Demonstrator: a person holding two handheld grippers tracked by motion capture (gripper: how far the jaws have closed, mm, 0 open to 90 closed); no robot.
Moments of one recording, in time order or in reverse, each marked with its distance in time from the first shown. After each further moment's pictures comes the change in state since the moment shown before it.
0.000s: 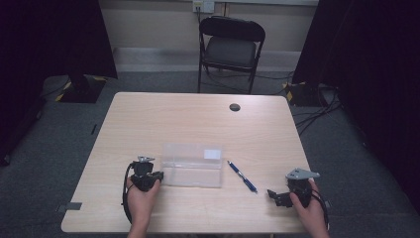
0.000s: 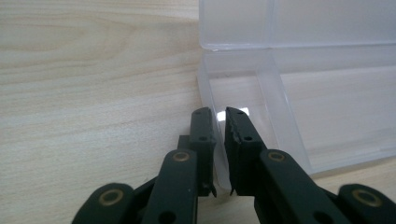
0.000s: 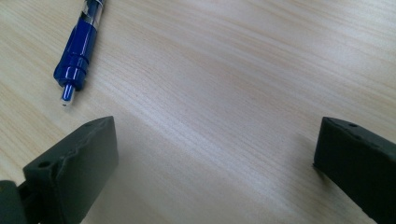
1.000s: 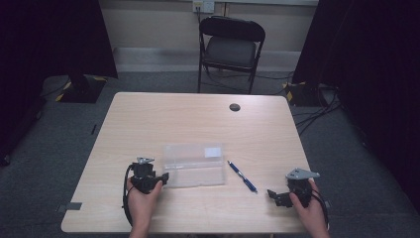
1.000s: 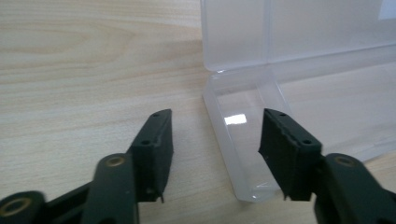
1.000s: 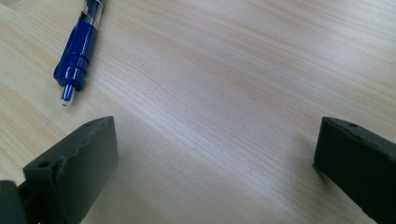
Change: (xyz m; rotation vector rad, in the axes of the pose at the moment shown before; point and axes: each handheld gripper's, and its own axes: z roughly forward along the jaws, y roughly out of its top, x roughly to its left) left arm -0.003 -0.002 -0.010 -0.039 -0.002 -0.009; right arm 0.000 0.000 0.000 0.000 0.000 0.000
